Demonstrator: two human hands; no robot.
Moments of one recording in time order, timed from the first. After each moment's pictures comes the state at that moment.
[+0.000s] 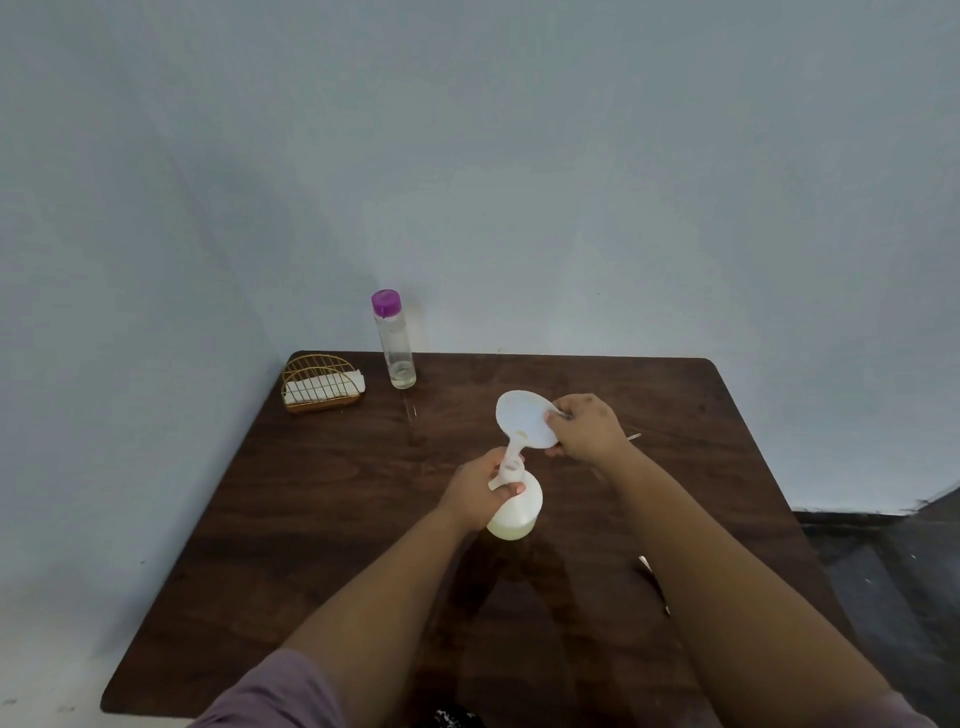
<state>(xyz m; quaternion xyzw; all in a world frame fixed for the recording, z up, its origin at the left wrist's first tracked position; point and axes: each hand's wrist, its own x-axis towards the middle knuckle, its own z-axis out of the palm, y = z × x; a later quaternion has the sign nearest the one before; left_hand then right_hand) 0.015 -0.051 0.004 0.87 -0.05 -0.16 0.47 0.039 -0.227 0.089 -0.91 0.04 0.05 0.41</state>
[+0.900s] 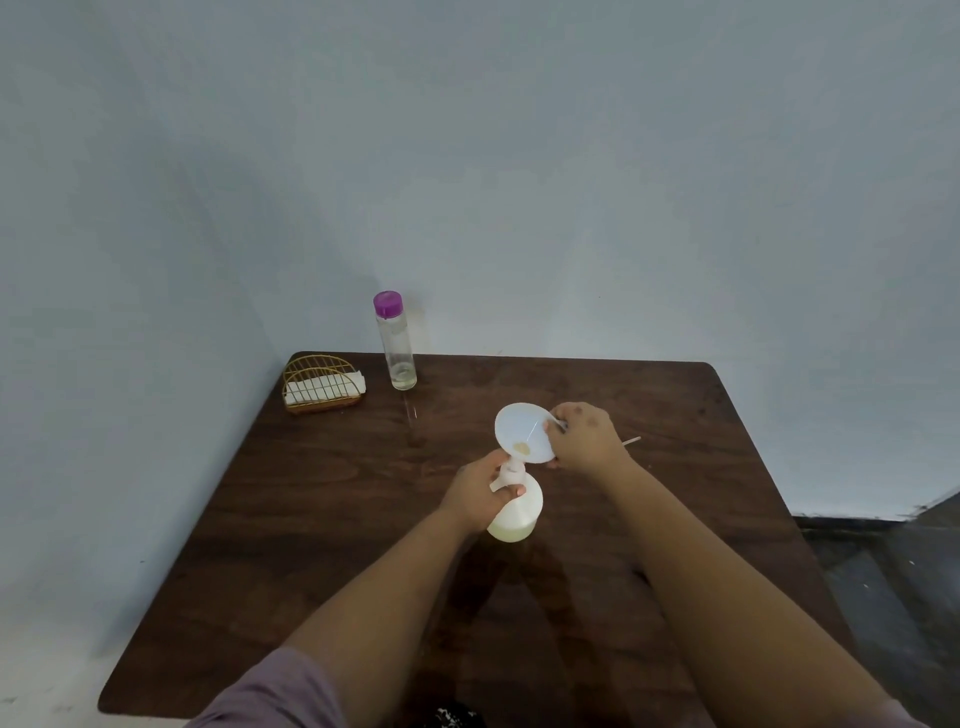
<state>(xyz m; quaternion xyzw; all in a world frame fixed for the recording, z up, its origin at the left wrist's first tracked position) 0.015 -0.053 0.005 0.88 -0.05 -0.16 0.45 0.031 -0.218 0.089 -0.93 0.04 0.05 0.36</state>
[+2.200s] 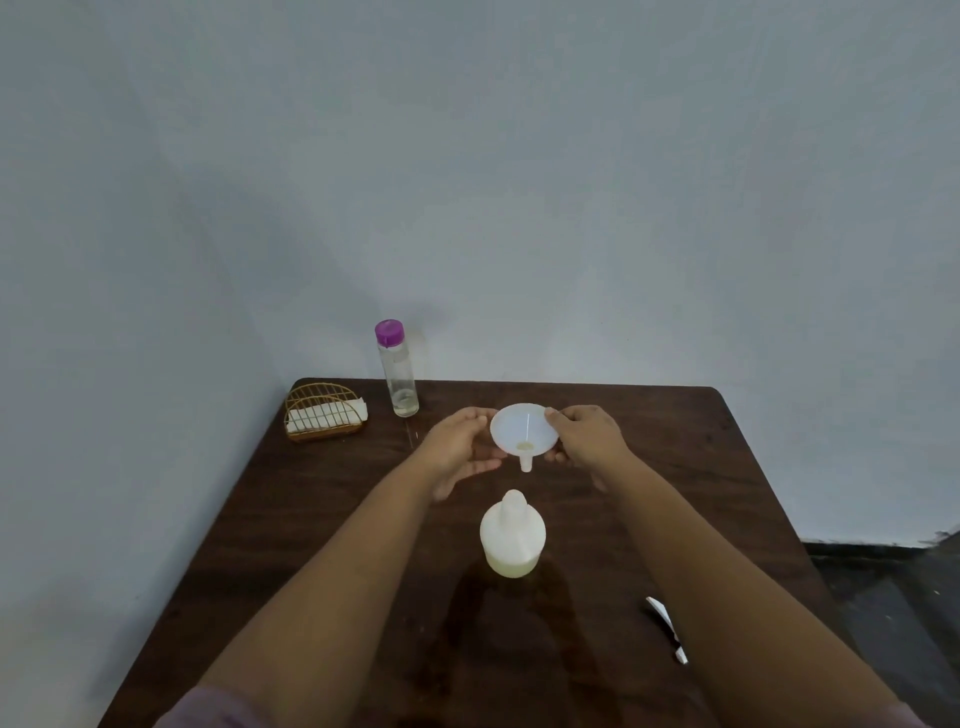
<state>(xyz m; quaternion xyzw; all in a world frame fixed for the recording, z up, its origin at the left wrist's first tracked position) 0.058 -0.040 0.110 0.67 0.11 -0.20 0.70 0.063 -0.223 0.110 -0.83 0.12 0.06 0.55</state>
